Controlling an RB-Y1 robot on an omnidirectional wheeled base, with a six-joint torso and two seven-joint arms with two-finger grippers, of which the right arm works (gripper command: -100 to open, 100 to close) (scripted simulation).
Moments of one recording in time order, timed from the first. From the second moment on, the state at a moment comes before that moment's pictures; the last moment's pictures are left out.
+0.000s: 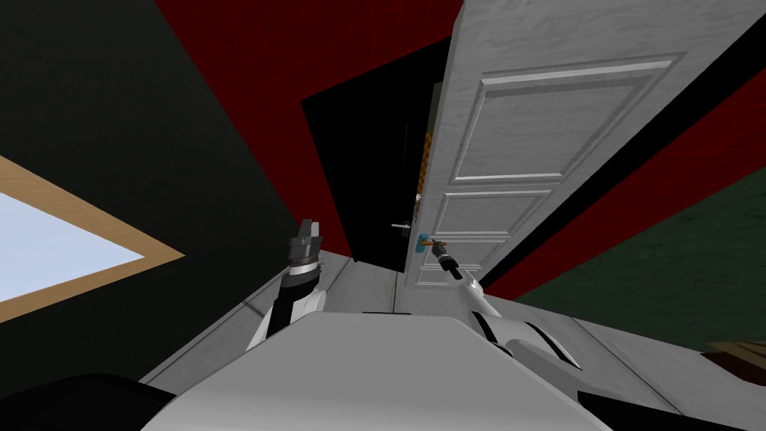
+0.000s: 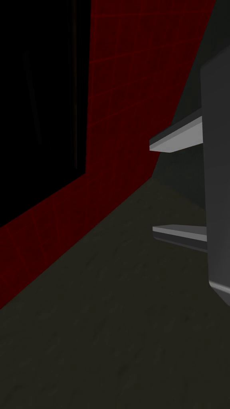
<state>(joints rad) -0.32 -0.37 -0.21 -0.68 0.36 -0.57 -0.61</state>
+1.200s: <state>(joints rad) -0.28 -0.42 -0.11 -0.74 0.46 -0.67 -0.76</state>
